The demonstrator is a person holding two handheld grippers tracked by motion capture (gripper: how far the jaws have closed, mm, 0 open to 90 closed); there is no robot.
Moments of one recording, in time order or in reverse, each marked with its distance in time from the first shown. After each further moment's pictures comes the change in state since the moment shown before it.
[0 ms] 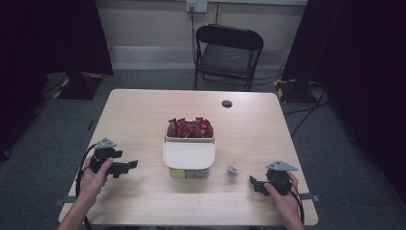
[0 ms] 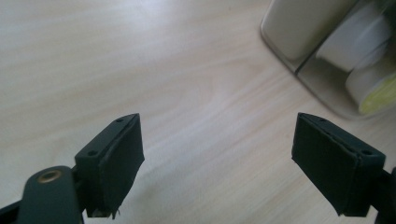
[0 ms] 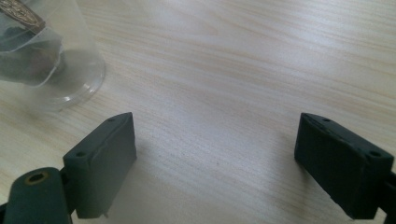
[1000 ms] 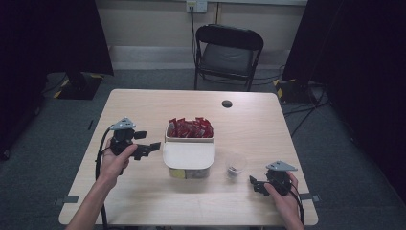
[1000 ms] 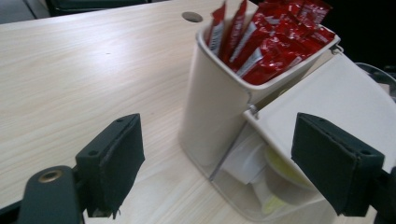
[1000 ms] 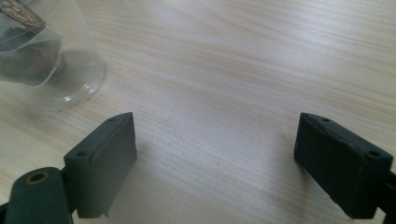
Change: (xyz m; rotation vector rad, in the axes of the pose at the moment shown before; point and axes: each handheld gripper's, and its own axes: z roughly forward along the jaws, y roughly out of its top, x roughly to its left) left arm -0.045 0.080 0.000 -0.174 -0.157 0.066; right arm 0.001 0.000 0.000 0.000 -0.003 0.004
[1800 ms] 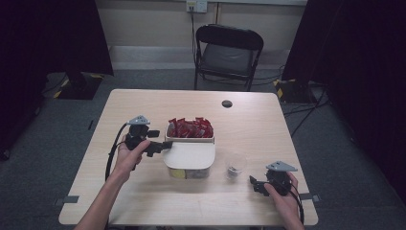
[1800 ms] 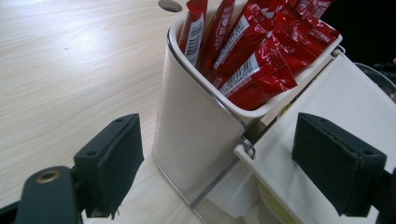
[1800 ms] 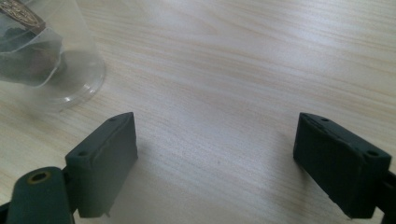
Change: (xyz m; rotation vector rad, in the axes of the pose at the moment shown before) left arm -0.004 0.010 0.045 0.056 -0.090 -0.006; right arm 0.001 0.000 0.000 -0.003 -0.005 0.004
